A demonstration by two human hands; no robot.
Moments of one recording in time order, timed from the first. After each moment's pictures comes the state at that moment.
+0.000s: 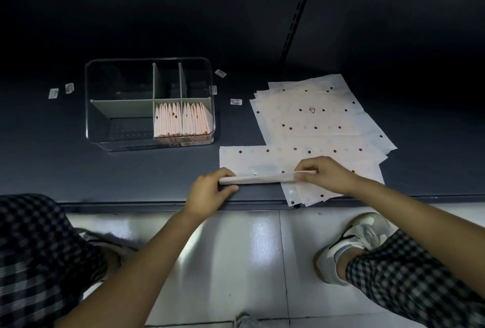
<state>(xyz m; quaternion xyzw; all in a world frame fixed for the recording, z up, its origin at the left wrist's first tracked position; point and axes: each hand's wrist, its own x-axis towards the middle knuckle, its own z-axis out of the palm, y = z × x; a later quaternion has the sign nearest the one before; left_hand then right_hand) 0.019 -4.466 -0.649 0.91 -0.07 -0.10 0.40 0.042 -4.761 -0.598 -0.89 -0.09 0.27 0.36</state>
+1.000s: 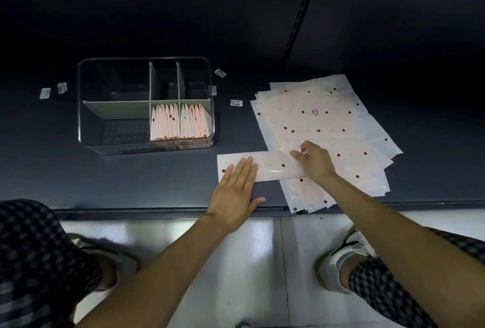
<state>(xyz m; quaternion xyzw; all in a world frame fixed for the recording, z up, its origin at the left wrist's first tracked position) 0.019 -4.513 -0.665 0.96 -0.26 -0.10 0.08 0.084 -4.737 -0.648 -0.93 0.18 0.13 0.30</state>
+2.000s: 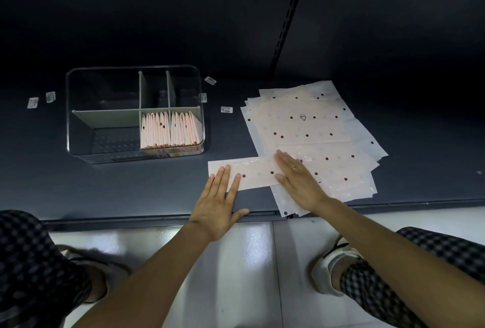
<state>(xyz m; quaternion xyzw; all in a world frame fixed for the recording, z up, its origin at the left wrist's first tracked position) 0.015 -4.497 -0.674 0.96 -0.25 -0.13 0.02 0.043 -4.738 -0.653 -0.96 -0.11 0.14 0.19</state>
